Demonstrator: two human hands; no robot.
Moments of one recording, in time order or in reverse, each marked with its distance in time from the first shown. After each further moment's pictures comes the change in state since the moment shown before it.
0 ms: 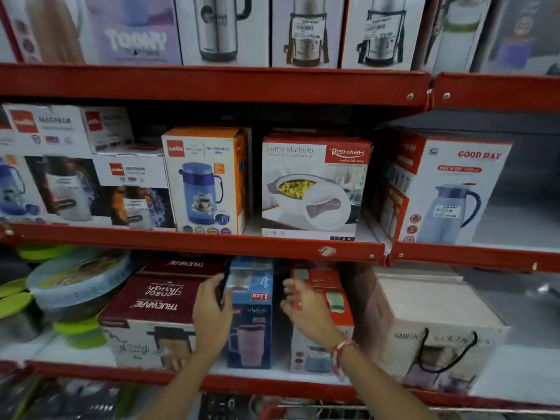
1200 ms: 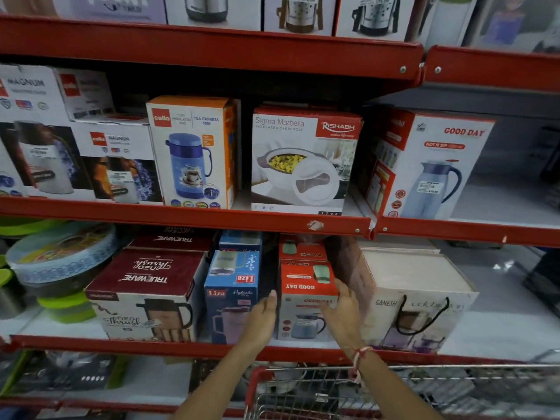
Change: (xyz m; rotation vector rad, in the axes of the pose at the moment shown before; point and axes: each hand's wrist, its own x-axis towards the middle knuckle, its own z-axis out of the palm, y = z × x) left_hand -0.075 0.016 0.068 -0.185 -0.591 -0.441; right_hand -0.054 0.069 -0.016 -0.005 0.377 0.378
